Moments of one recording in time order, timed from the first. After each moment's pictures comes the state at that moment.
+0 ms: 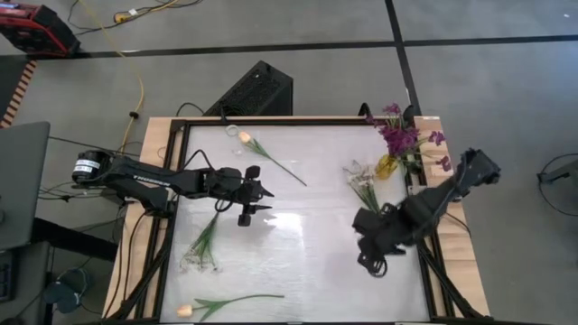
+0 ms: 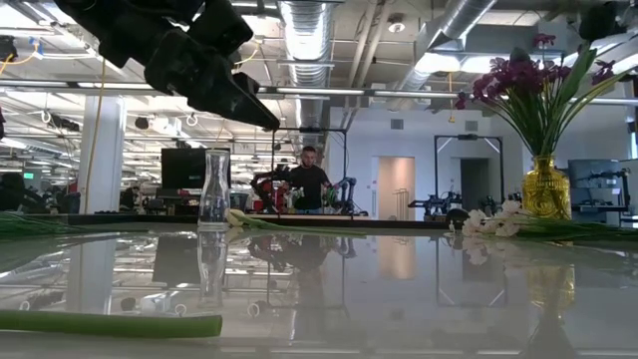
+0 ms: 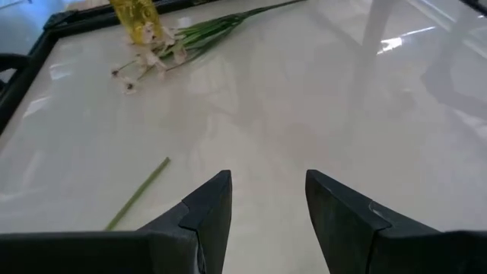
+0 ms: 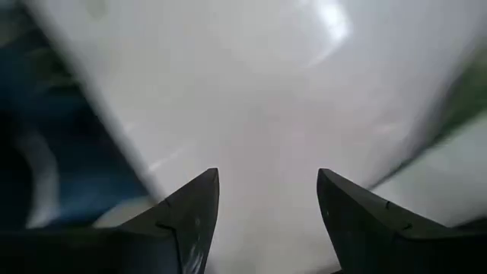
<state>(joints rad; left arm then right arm) 0.02 1.30 0.62 0.19 0.05 0.20 0.59 1.51 1.57 -1.41 0.08 1.14</state>
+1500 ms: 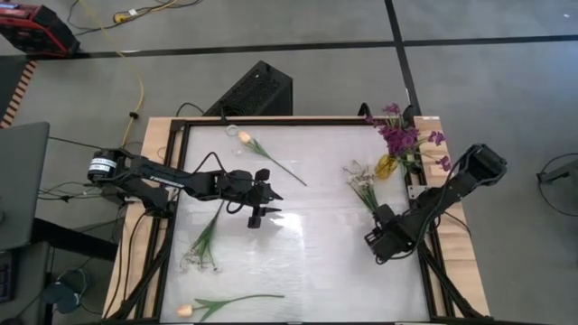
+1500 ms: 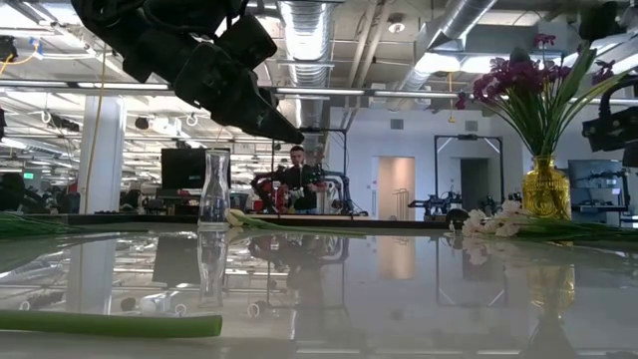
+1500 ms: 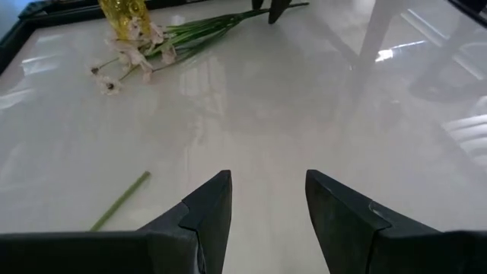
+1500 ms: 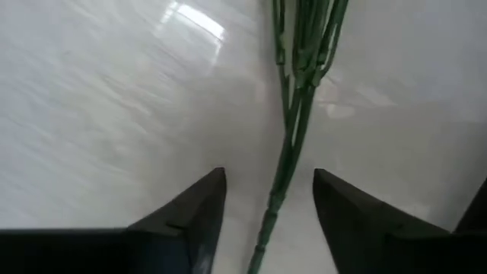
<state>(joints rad) 0.02 1.46 0.67 0.32 0.07 0.15 0.68 1.42 0.63 -0.93 0.17 1.76</state>
